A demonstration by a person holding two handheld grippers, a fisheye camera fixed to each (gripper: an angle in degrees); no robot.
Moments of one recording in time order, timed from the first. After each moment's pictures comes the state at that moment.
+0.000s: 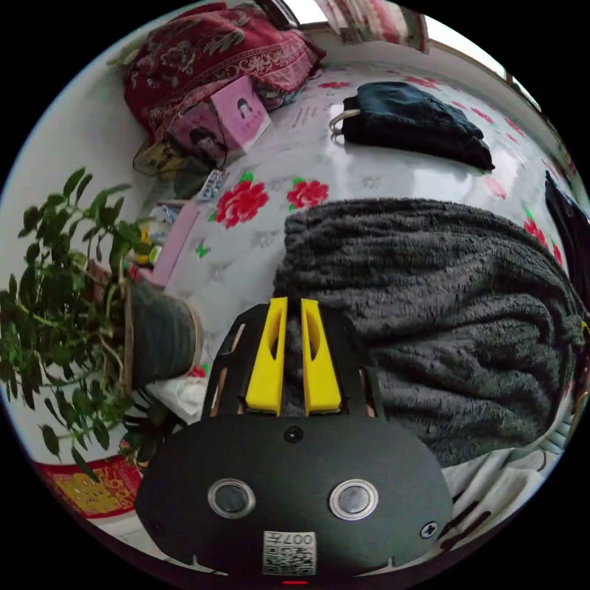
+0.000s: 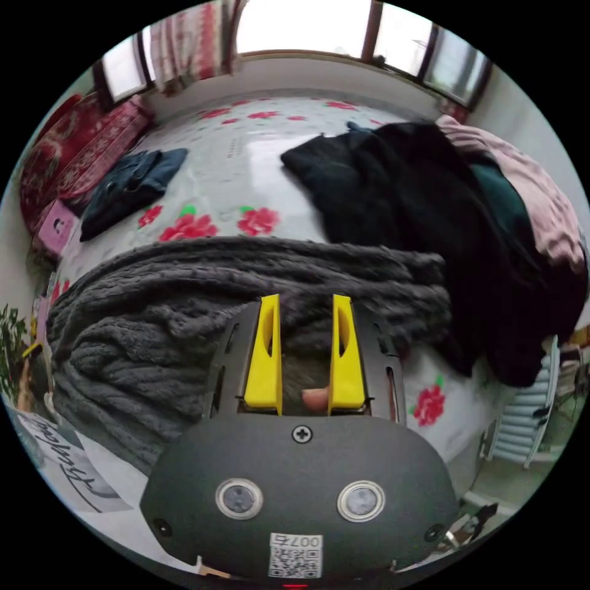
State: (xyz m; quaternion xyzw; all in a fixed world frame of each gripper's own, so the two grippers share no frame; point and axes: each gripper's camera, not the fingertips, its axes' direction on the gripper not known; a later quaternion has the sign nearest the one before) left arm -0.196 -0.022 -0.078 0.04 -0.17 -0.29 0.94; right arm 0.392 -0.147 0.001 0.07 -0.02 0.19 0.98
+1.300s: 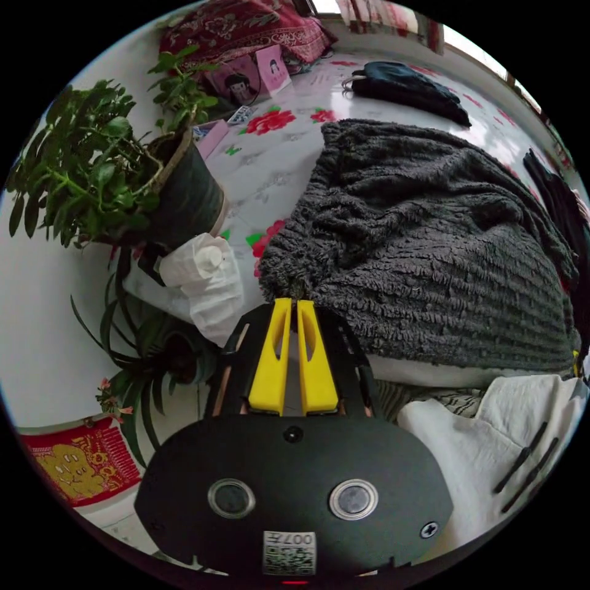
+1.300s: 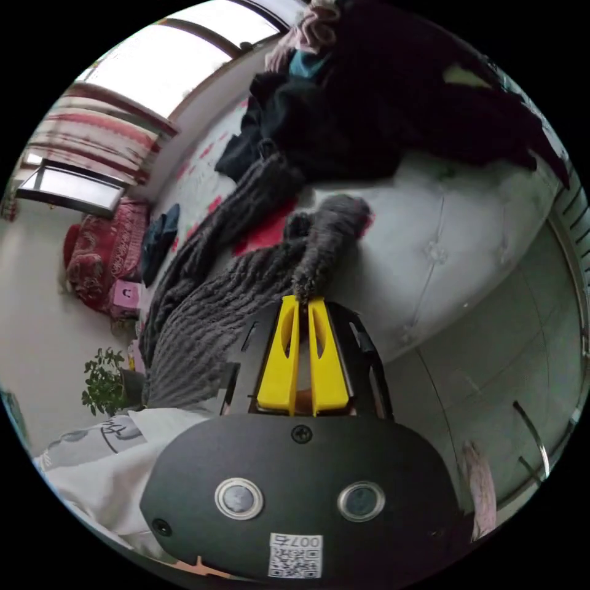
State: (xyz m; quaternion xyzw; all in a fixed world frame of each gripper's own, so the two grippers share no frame) left arm -0.162 0.127 -0.083 0.02 -0.14 -0.29 0.95; right arm 0.577 0.222 0.000 0.05 -0.26 0.36 0.89
